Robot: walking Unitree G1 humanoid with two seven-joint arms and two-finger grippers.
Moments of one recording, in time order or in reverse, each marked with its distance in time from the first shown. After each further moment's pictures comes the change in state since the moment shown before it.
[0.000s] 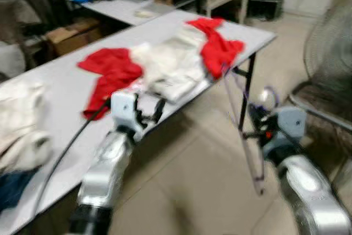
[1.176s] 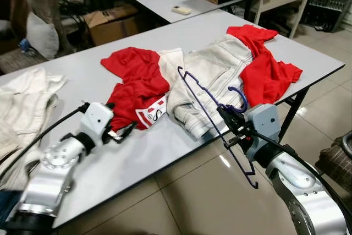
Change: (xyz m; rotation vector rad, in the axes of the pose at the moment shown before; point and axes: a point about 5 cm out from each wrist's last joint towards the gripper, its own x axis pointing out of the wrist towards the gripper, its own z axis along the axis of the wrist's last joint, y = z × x) left arm -0.050 0.088 0.005 0.498 0.275 -0.143; right arm 0.001 0.038 0.010 -0.103 -0.040 0.375
